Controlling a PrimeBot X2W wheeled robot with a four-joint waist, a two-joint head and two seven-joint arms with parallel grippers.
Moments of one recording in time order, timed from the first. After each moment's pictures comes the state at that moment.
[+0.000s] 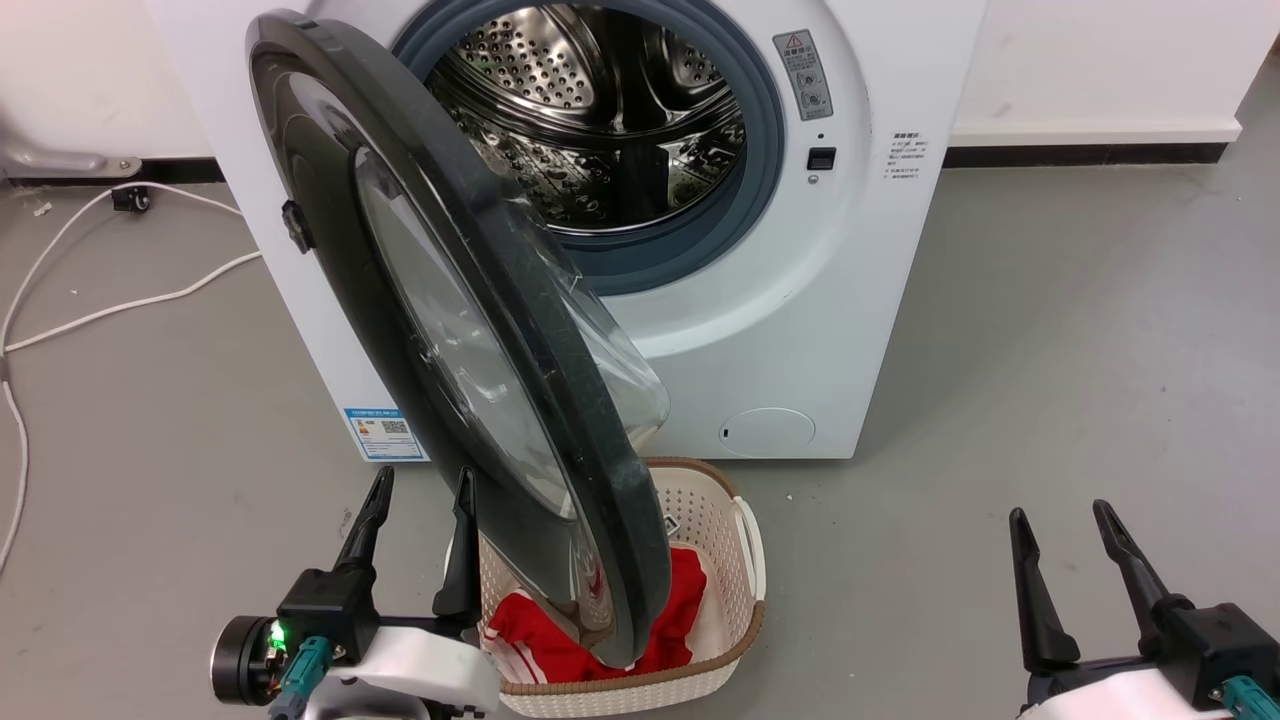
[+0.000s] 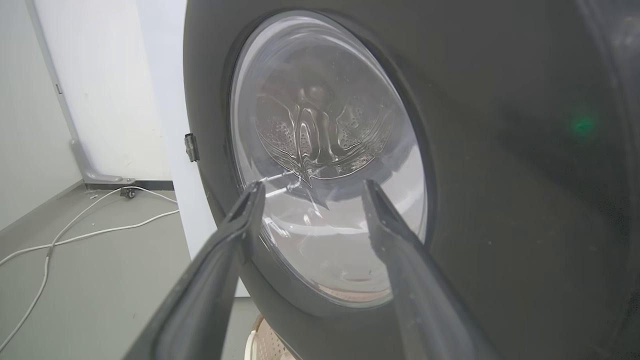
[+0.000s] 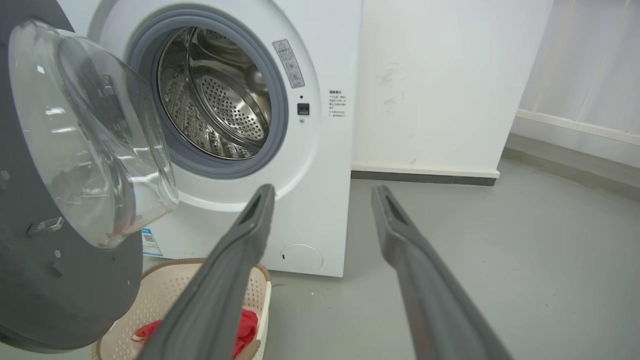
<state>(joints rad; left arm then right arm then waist) -0.03 0.05 -0.09 0.13 -0.13 -0.03 -0.26 0.13 -0.06 -0.03 -0.03 0.05 0.13 -0.18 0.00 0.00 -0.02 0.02</state>
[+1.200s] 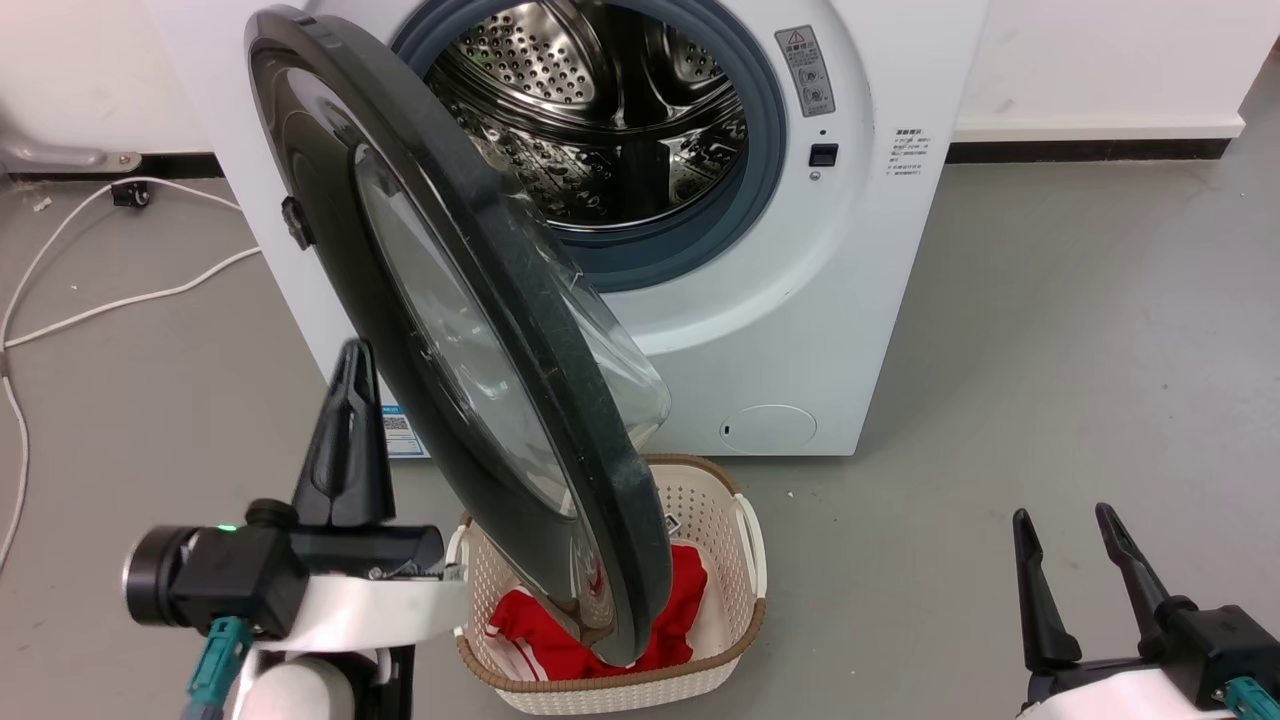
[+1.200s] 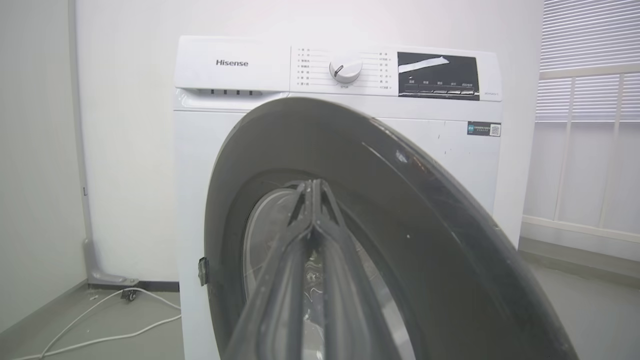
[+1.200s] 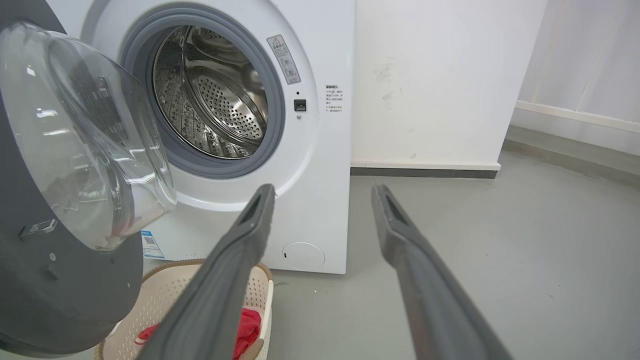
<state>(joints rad) -0.07 0.05 -0.06 -0.15 -0.11 -0.02 -0.26 0.12 -0.05 -0.04 0.00 0.07 0.13 -0.20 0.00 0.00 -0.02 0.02</state>
